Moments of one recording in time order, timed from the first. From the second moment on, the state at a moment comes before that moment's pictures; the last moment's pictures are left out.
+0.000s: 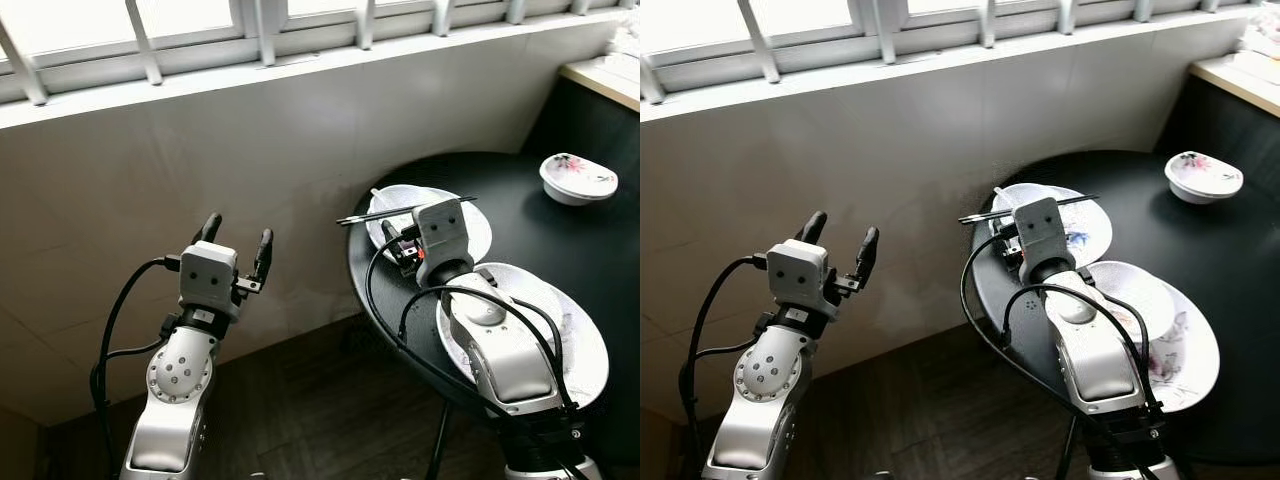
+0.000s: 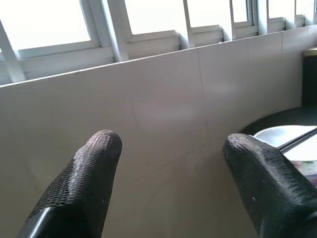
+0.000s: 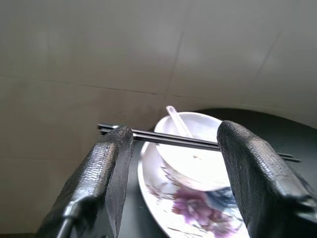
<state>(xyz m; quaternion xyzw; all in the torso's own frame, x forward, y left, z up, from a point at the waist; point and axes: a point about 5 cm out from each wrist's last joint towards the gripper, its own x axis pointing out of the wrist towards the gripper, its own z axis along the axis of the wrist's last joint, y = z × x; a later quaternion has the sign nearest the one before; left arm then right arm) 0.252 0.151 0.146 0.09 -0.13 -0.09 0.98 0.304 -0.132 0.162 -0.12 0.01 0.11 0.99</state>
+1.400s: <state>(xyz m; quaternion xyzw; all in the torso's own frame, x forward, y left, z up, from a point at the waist) 0.251 0.150 0.147 0.09 -0.13 -0.09 0.98 0.305 -0.140 0.163 -0.15 0.01 0.10 0.98</state>
